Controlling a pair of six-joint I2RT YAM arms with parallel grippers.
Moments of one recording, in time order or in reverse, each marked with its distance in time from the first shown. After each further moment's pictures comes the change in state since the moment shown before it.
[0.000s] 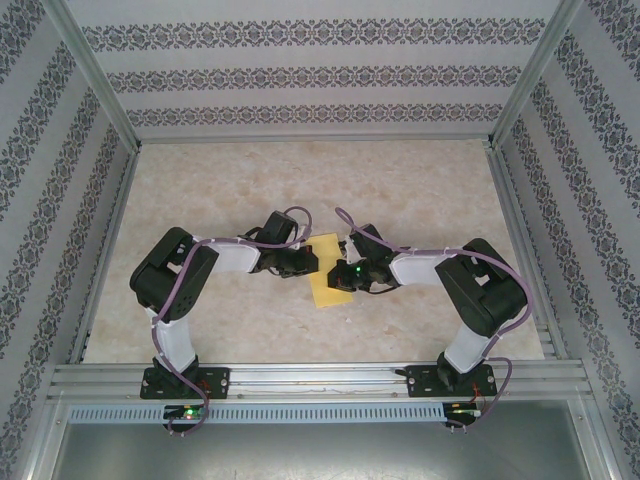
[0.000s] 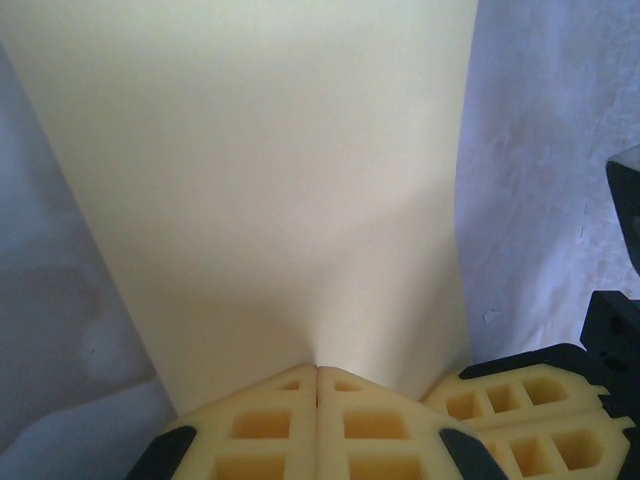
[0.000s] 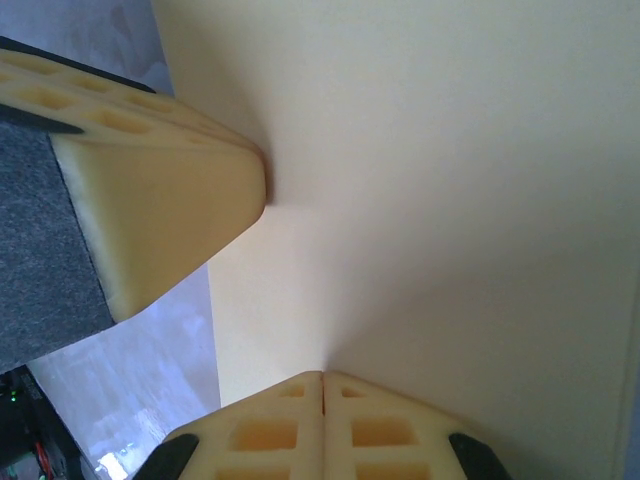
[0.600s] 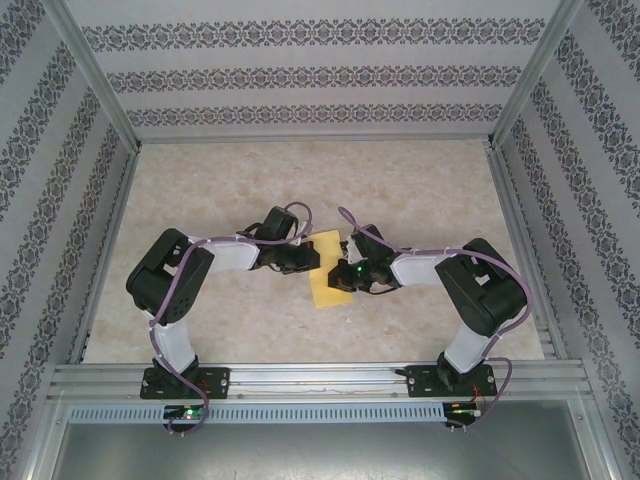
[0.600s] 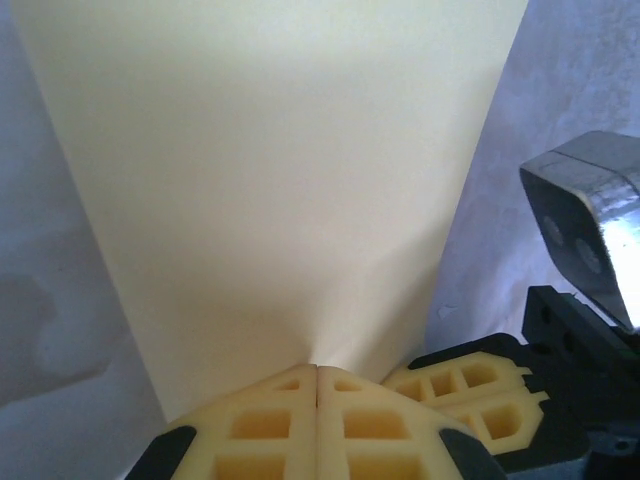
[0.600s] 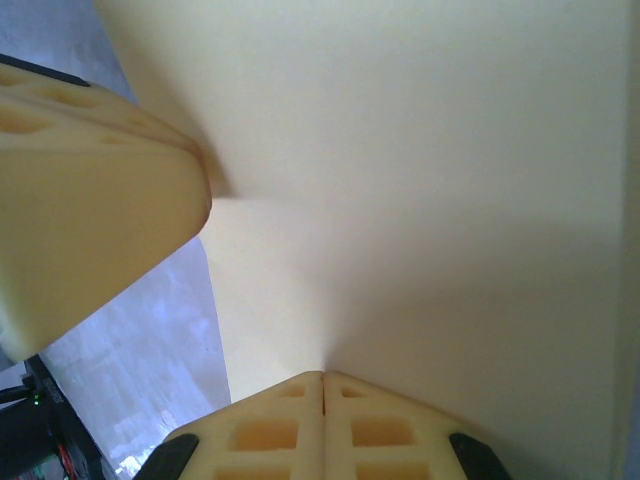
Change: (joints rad) left arm 0.000 -0.029 0.031 -0.038 0.029 0.002; right arm -0.005 0.000 -0.014 0.033 -0.023 0.044
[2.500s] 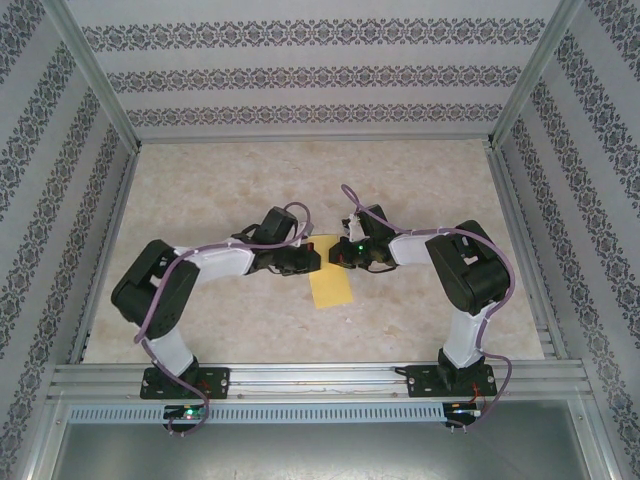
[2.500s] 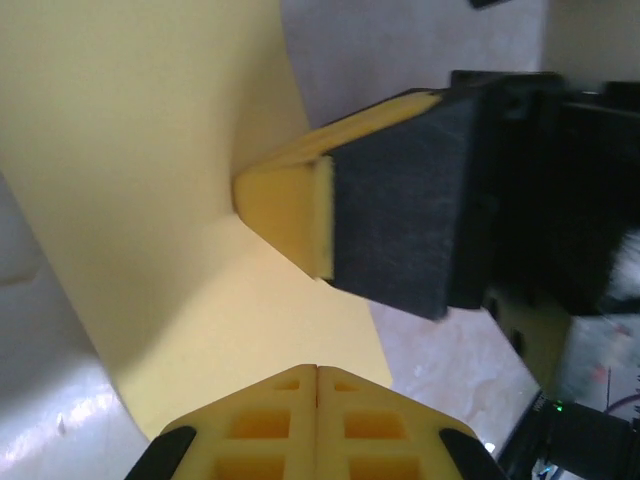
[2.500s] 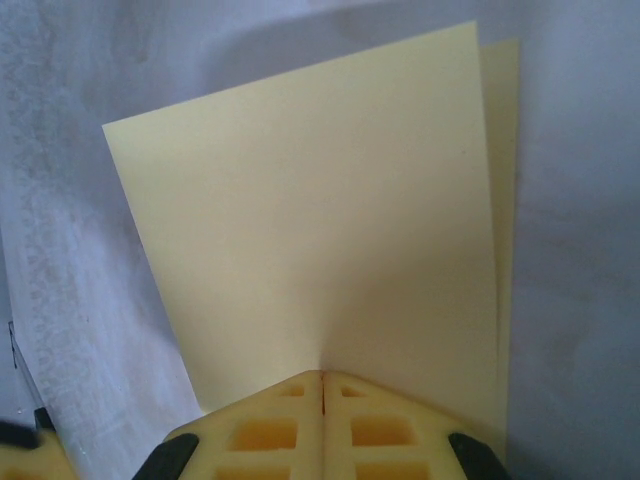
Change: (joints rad) left arm -0.033 -0.092 -0.025 -0.053 -0.017 -0.003; right arm -0.124 0.153 0.159 0.051 -0.046 -0.096
